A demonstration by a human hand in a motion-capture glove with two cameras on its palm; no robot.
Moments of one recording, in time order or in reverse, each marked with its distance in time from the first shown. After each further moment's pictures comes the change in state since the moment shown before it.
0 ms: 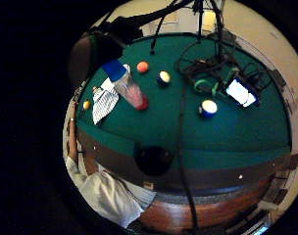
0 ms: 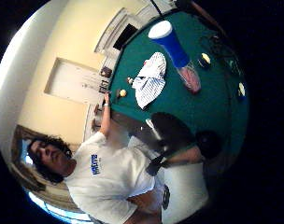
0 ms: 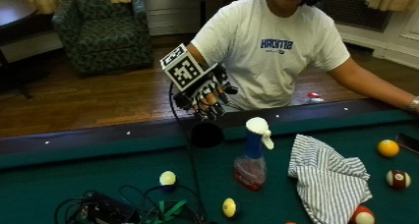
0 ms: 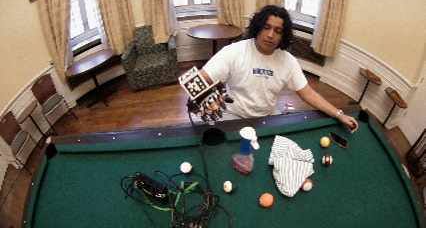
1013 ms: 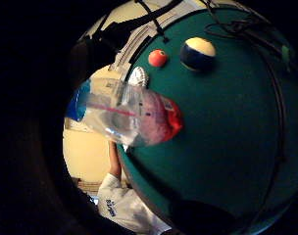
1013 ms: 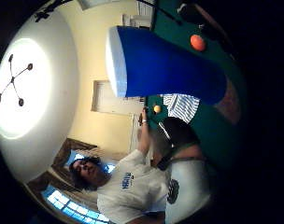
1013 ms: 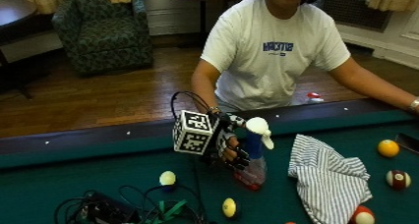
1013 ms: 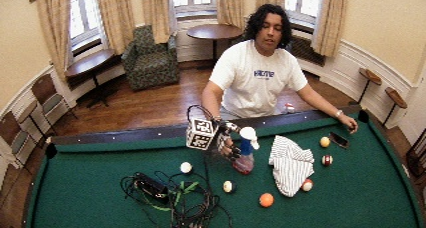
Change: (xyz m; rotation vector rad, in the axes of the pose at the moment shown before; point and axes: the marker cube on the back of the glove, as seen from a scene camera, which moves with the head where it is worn) arm 0.026 -0.090 0.112 -0.024 -0.644 0.189
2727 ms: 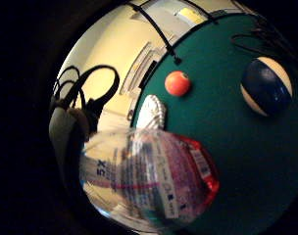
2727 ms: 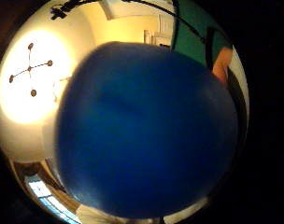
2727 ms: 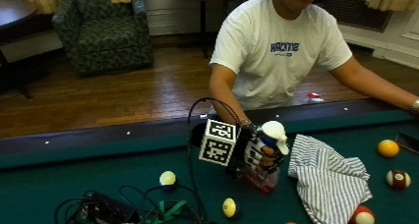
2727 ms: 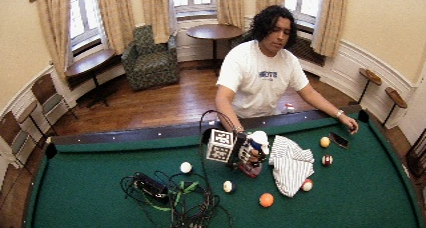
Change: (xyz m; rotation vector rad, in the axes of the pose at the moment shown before) arm -0.021 -0.063 0.065 0.304 -0.115 -0.087
